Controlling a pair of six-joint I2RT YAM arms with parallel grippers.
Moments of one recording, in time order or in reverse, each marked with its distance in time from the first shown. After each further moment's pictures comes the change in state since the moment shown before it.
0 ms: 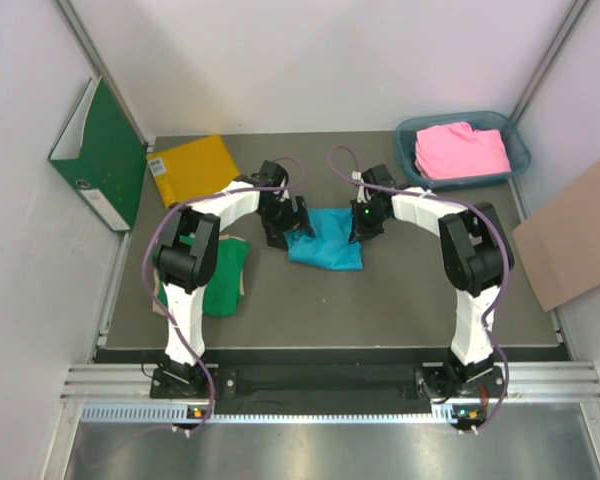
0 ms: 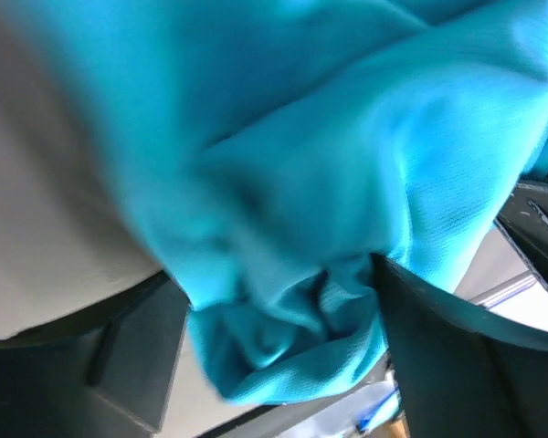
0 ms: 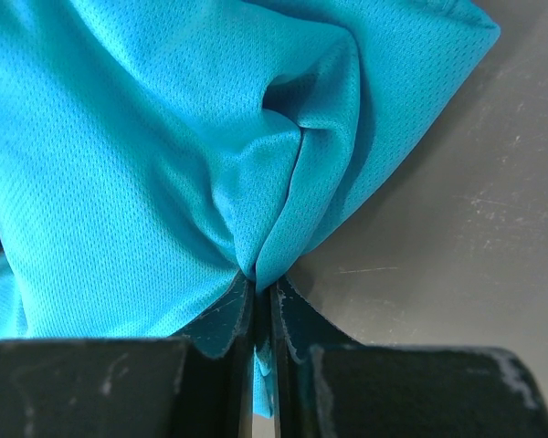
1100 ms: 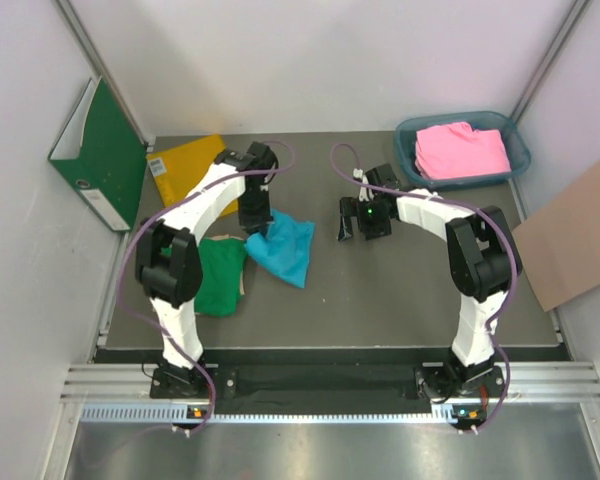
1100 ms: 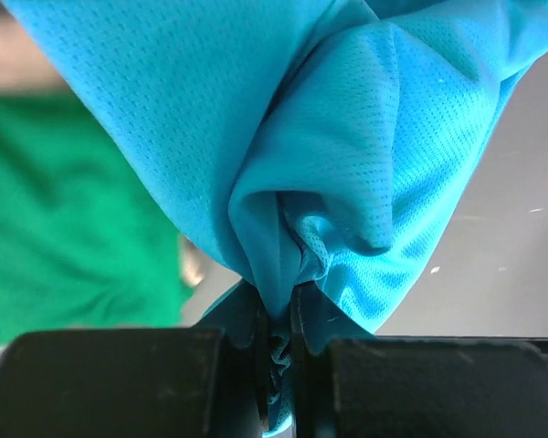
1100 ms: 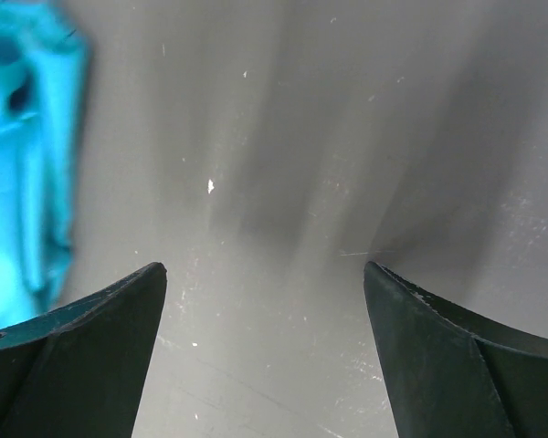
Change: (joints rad) left arm -0.008 -0.132 0.219 -0.528 -0.386 0.171; right arm -0.006 -0.061 -0.043 0.034 -0.014 -0.040
